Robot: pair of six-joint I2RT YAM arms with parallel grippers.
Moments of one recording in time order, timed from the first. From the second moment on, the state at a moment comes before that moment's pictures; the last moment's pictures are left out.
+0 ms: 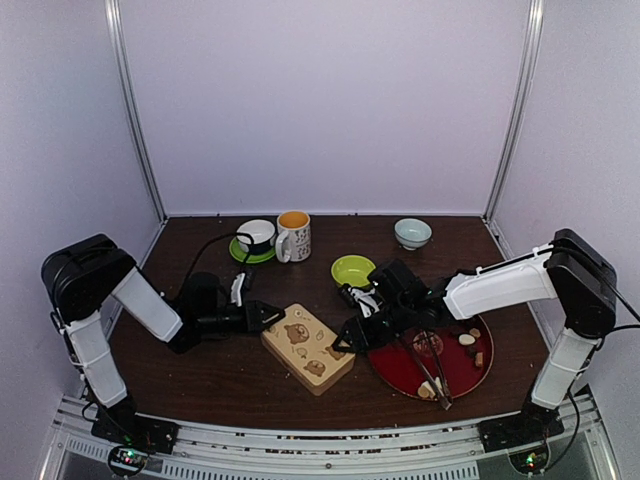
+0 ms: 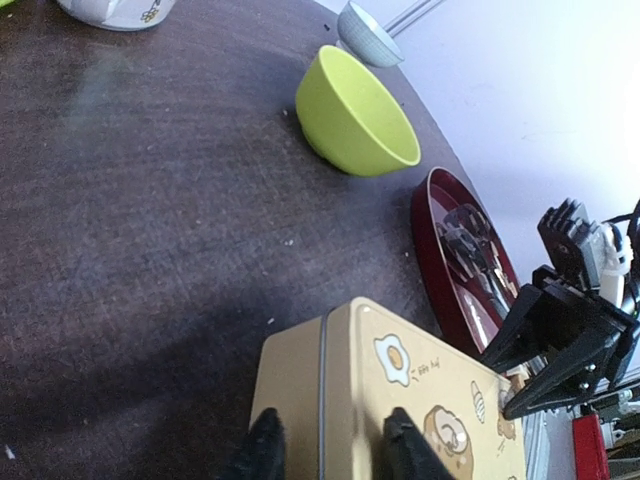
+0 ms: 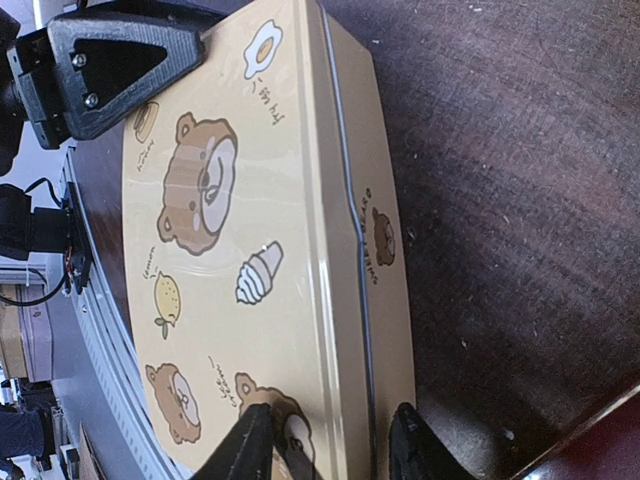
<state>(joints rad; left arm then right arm) -0.59 1.84 0.48 0.93 0.50 -0.65 0.88 1.74 0.93 -0.05 -0.41 0.53</state>
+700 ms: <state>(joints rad) -0.60 1.56 0.43 0.47 0.48 -0.67 0.89 1.74 0.93 -0.05 -0.41 0.53</state>
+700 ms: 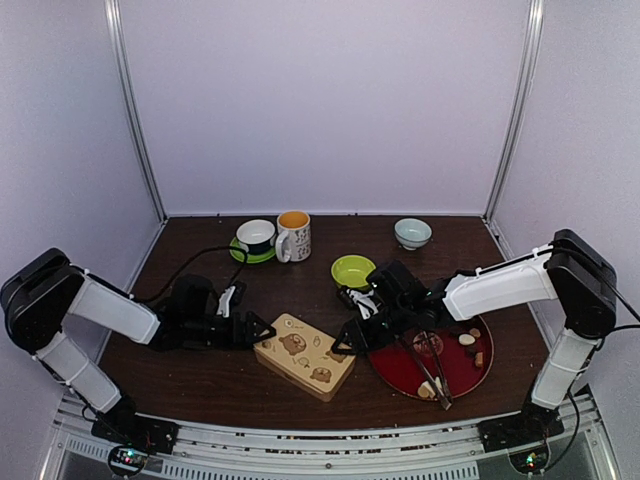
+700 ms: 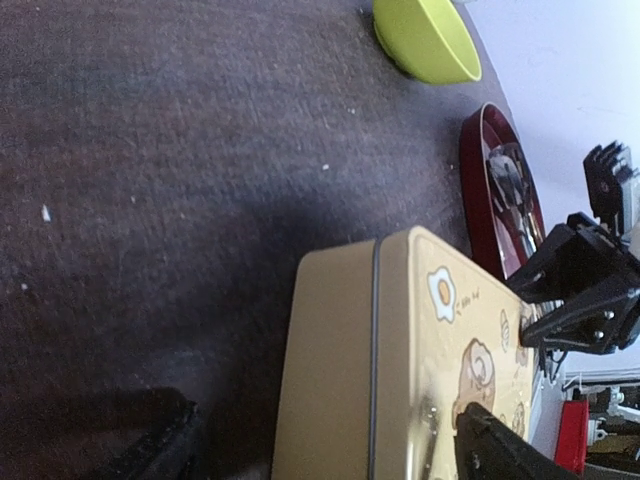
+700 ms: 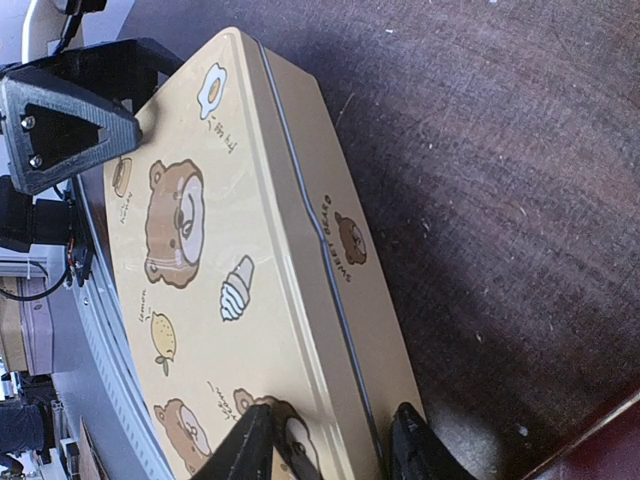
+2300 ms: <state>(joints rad) -0.58 1.51 0.25 0.75 0.56 -0.75 0.89 1.74 0.94 -0.08 -0.41 0.53</state>
